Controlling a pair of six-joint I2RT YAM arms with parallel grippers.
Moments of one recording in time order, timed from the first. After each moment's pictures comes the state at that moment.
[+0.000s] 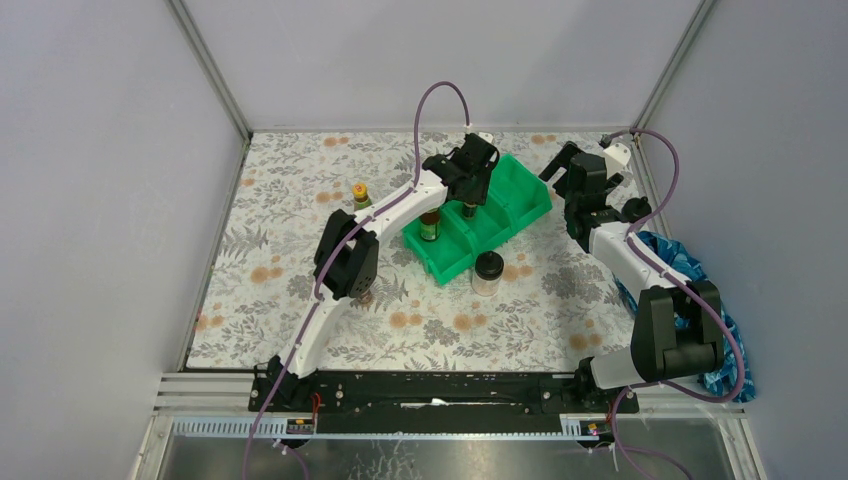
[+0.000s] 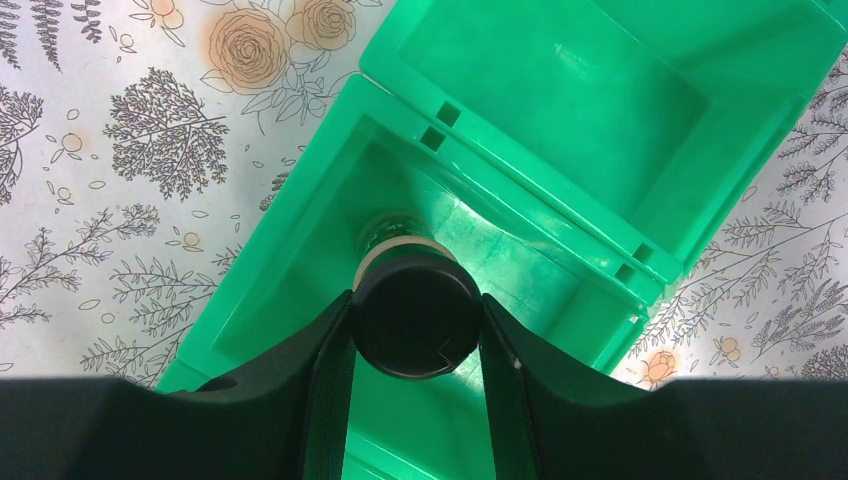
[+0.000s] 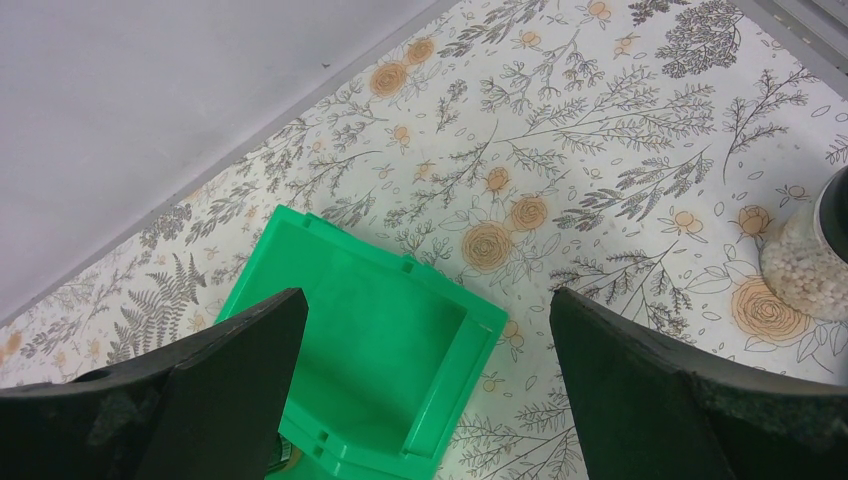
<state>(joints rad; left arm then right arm) -0.69 2.36 2.18 -0.68 -0.18 -0.38 0.15 1.44 0.93 0.11 0.40 0.57</state>
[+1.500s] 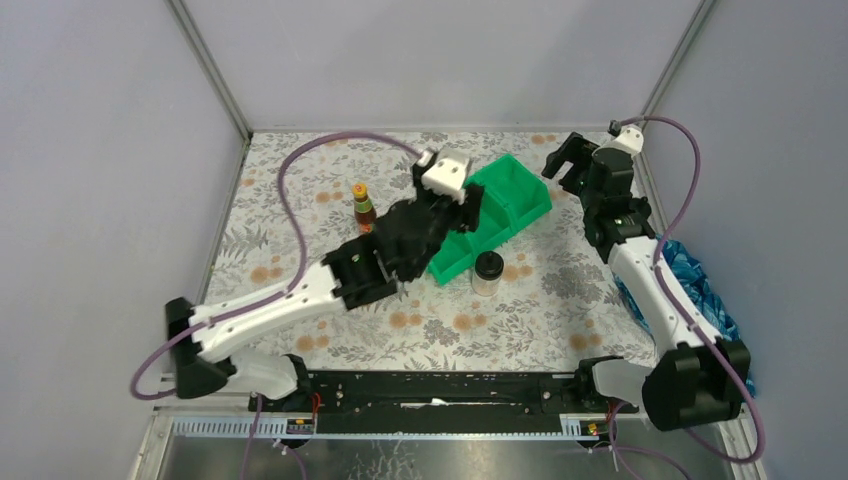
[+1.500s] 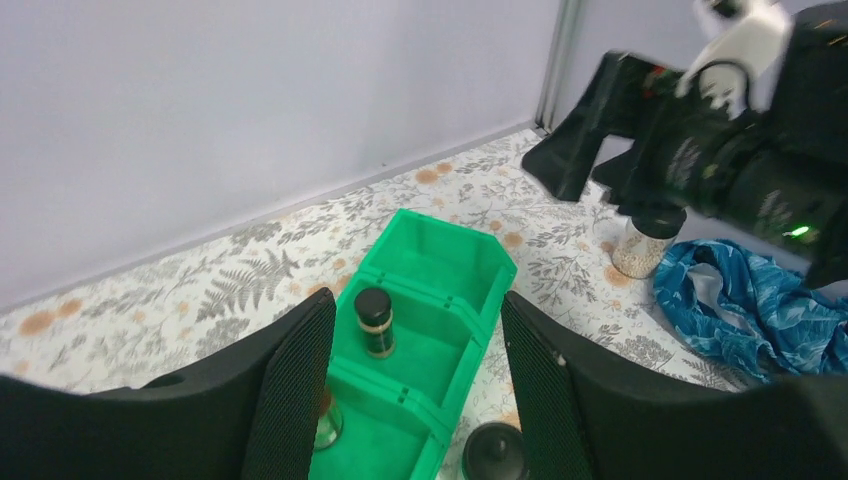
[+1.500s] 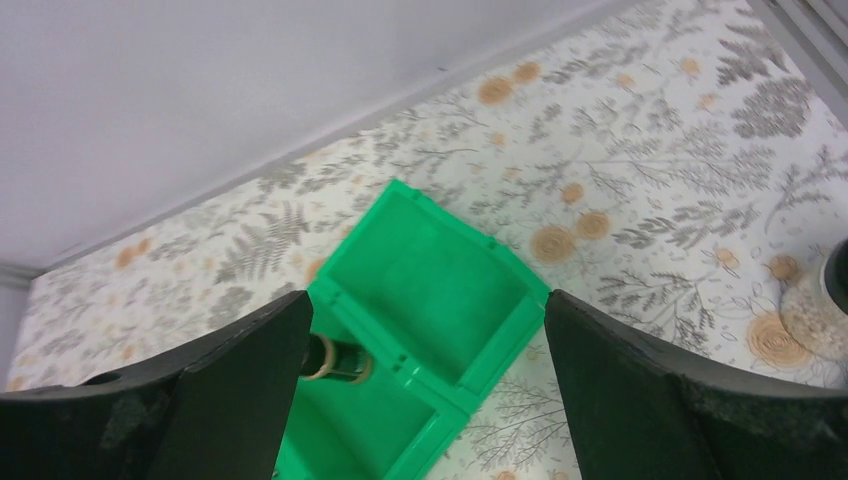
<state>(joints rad) -1.09 1.41 1.40 -0.01 -0.59 -0.02 0.15 1.25 0.99 -0.05 0.22 0.49</state>
